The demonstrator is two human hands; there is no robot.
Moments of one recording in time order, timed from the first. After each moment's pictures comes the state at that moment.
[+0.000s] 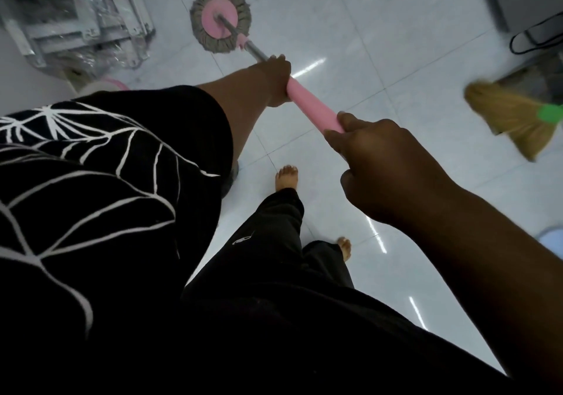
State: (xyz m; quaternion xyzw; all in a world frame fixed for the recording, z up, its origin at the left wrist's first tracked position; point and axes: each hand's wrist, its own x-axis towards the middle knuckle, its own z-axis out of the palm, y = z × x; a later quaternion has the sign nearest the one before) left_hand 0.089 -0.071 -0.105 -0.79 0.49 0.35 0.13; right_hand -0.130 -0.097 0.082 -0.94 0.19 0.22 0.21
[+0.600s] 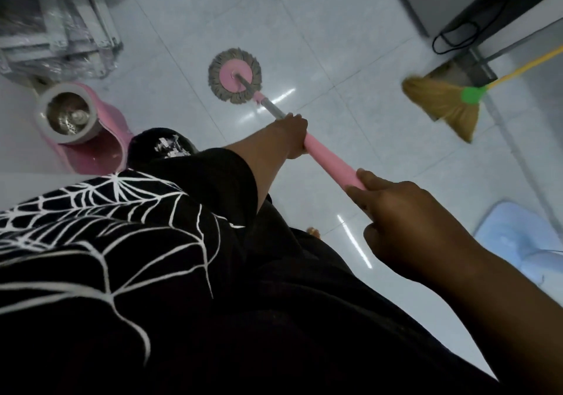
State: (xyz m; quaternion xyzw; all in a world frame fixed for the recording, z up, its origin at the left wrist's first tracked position) left_hand -0.173 -0.030 -0.069 -0.75 0.55 0.37 0.11; right_hand -0.380 -0.033 0.137 -0.91 0.24 0.30 0.18
